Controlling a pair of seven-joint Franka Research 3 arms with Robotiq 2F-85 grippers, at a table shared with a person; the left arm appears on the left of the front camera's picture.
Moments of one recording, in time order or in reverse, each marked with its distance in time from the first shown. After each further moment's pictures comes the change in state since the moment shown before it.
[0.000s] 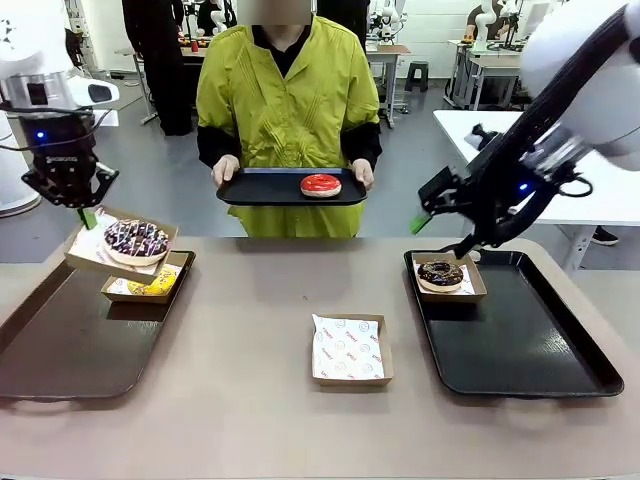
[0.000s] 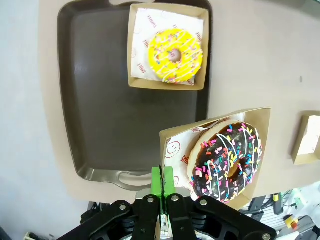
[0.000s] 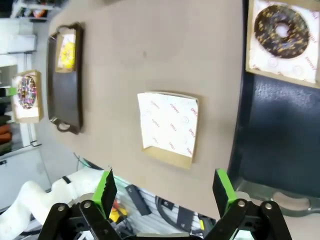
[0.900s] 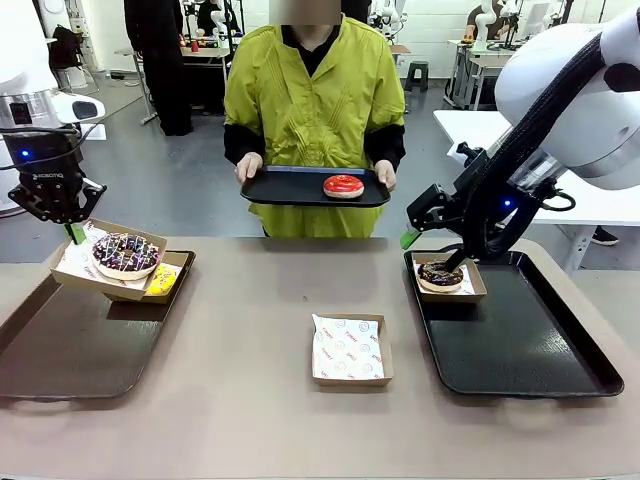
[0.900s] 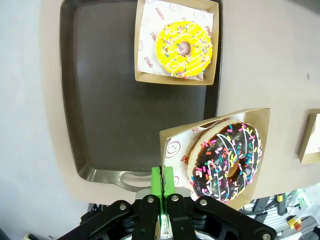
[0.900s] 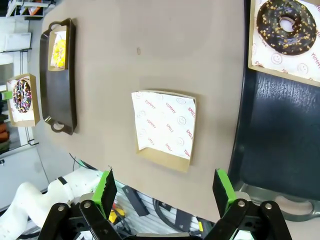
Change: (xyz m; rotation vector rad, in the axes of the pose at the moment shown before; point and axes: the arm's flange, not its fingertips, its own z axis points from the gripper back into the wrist) left arm -0.012 0.013 -0.014 -0.002 -0.007 0.002; right arm 0.000 -0.003 -0.015 -0.005 0.013 -0.002
